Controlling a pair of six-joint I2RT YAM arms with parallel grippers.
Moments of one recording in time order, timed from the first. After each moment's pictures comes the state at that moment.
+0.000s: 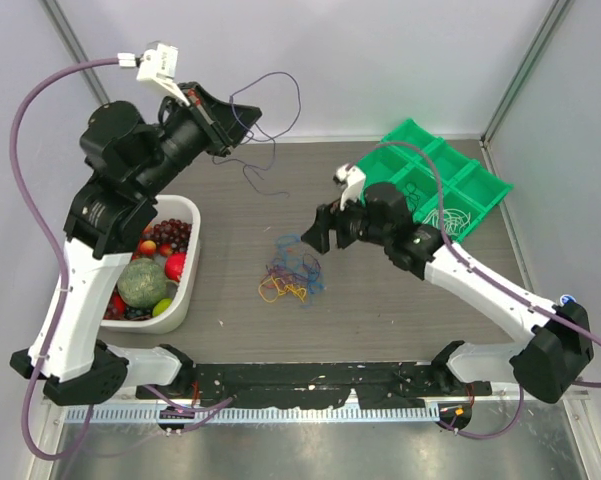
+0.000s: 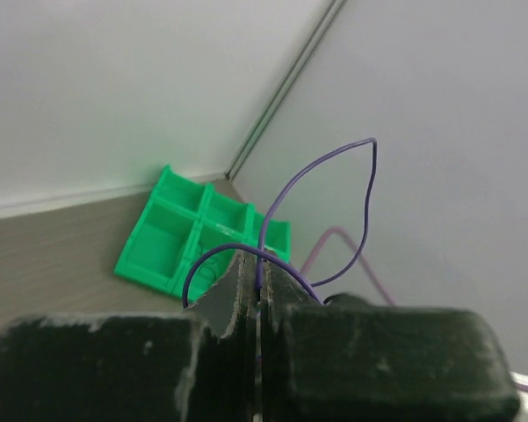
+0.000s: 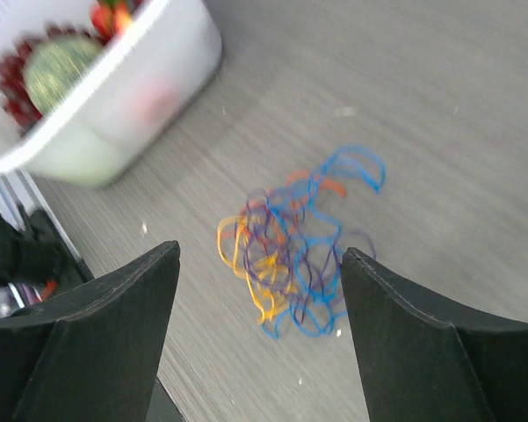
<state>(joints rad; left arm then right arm) -0.55 1.26 1.92 -0.49 0.12 -0.52 0.70 1.26 0.97 -0.17 -0.23 0.27</state>
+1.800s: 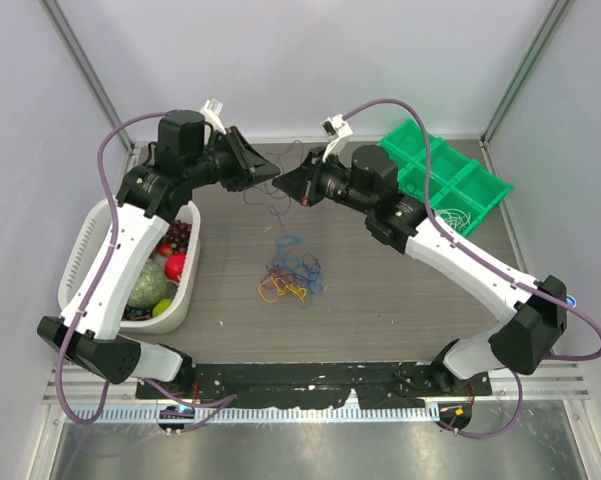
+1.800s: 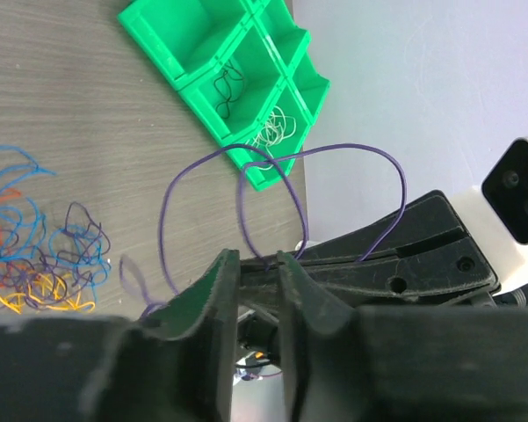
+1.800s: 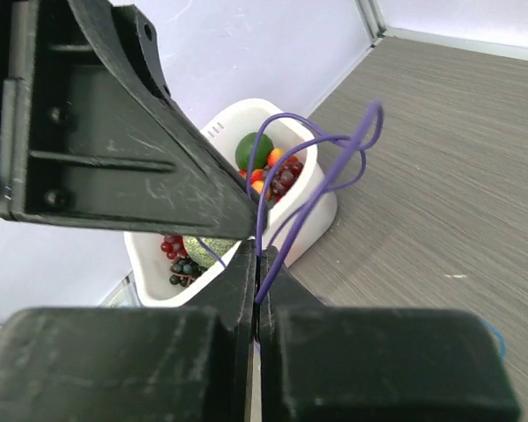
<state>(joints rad) -0.41 1.39 1.71 -0.75 0.34 -0.89 0.73 1.45 1.36 0.04 -0.27 0.53</state>
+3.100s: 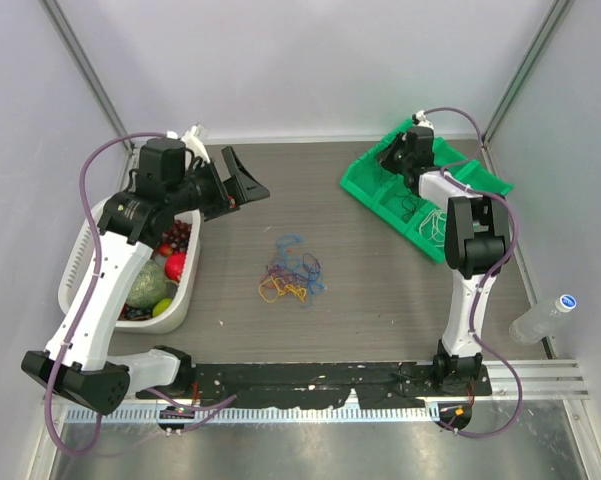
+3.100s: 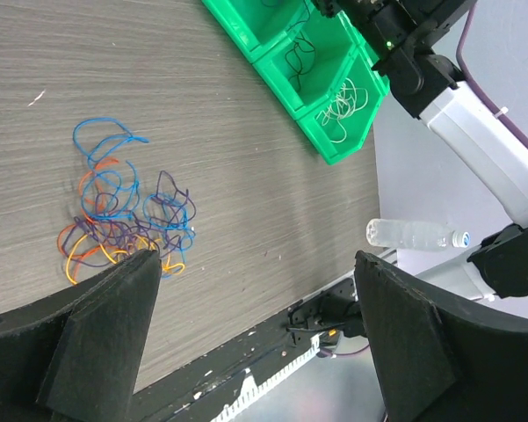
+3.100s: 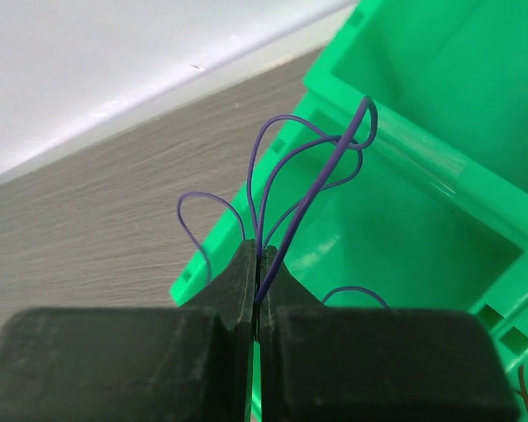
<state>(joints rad) -0.34 1.22 1.50 -0.82 0.34 -0.69 0.10 2.10 1.51 0.19 -0.14 0.57</state>
